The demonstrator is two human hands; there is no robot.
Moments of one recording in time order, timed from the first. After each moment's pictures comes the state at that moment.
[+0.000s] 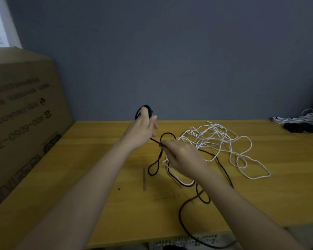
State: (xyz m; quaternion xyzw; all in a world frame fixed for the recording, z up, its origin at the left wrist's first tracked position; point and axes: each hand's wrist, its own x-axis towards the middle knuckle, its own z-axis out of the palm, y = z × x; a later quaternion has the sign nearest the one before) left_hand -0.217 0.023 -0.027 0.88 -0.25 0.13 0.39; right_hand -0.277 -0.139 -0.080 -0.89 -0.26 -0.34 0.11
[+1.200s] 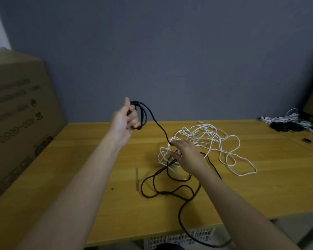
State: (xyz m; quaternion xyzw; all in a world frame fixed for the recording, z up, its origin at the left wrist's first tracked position) left_hand -0.233 0.026 0.001 0.46 -0.13 -0.04 0.88; right_hand -0.256 -0.190 -0.108 -0.96 -0.08 -0.22 0.14
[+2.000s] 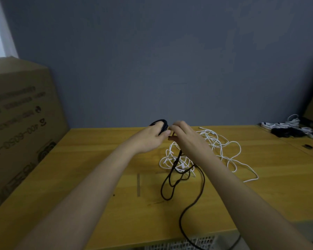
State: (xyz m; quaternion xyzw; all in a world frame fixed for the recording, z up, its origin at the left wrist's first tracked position) left_hand -0.234 -0.004 -0.006 0.89 -0.35 0.06 0.28; right_hand -0.261 -0.179 -0.039 -0.89 -0.23 -0.39 0.02
